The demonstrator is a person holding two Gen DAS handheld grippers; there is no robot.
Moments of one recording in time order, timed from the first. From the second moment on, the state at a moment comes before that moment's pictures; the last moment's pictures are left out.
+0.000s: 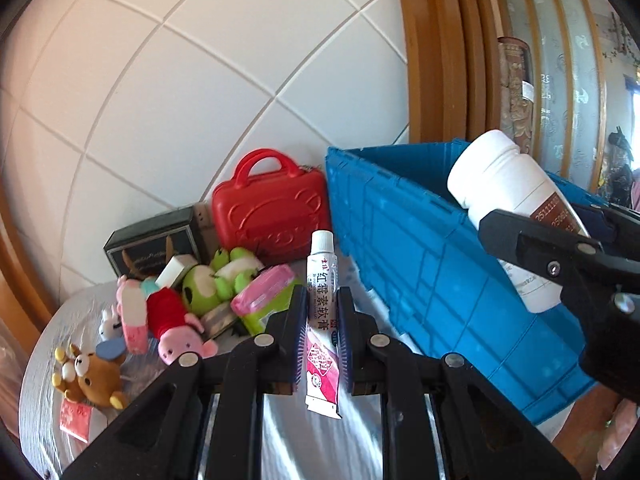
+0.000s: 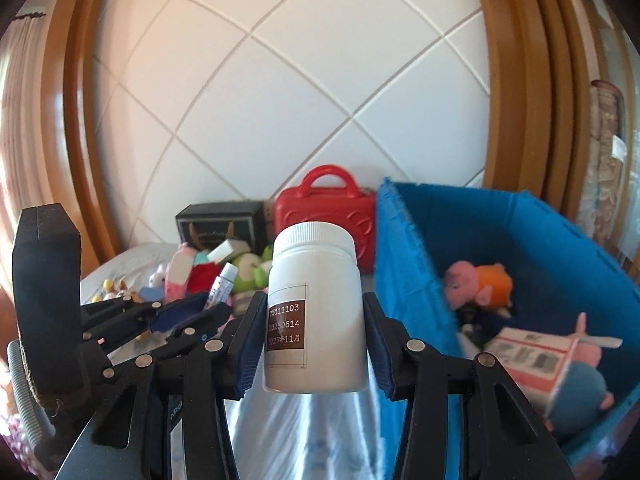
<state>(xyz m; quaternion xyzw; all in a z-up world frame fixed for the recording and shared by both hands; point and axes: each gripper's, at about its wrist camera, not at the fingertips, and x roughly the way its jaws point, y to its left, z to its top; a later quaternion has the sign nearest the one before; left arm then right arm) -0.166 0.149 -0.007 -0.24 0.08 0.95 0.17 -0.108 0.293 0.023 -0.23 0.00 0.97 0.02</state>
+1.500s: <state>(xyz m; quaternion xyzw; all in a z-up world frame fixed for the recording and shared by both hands) -0.120 0.234 0.055 -0.18 0.04 0.95 0.24 -0.020 0.475 0.032 -0.24 0.04 0.94 0.22</state>
